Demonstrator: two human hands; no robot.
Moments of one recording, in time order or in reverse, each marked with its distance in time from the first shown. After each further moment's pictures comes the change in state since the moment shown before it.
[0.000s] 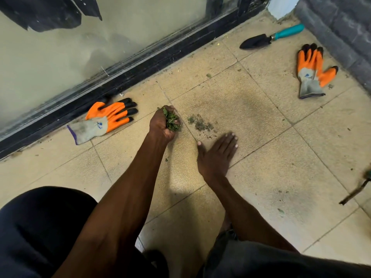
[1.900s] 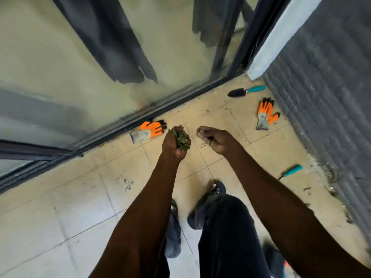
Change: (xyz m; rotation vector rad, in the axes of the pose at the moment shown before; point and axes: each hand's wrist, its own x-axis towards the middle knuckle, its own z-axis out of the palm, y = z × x) left_hand -0.361 0.104 0.122 -0.203 -0.022 -0.081; right_hand -0.069 -0.146 -0.418 1.495 -0.820 0.535
